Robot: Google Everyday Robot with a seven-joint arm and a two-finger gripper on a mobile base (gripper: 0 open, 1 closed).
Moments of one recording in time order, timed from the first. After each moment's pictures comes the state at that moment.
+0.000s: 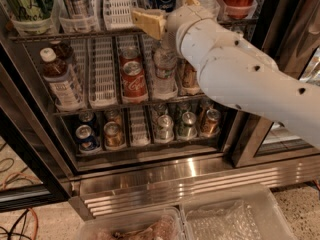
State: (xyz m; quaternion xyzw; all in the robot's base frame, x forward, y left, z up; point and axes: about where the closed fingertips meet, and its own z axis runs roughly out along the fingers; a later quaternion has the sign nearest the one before) arm 0.637 -0.002 1.055 -0.20 0.63 0.13 0.74
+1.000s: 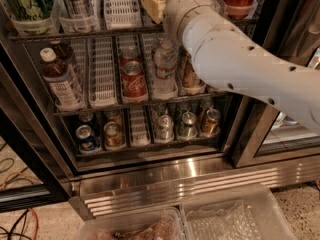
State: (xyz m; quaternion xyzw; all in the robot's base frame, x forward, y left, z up) arm 0.664 -0.005 1.074 -0.18 0.63 0.12 0.75
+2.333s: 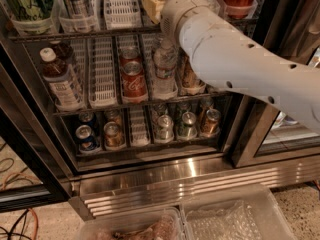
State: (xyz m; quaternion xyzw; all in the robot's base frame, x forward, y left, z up) arm 0.660 0.001 1.068 -0.18 0.64 0.13 0.74
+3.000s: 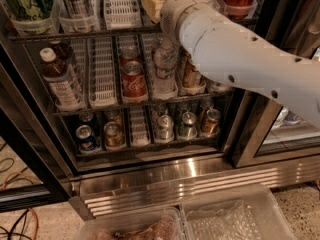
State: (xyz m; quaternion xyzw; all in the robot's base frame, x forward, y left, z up) arm 0.660 0.002 1.068 -0.19 0.65 0.12 0.73
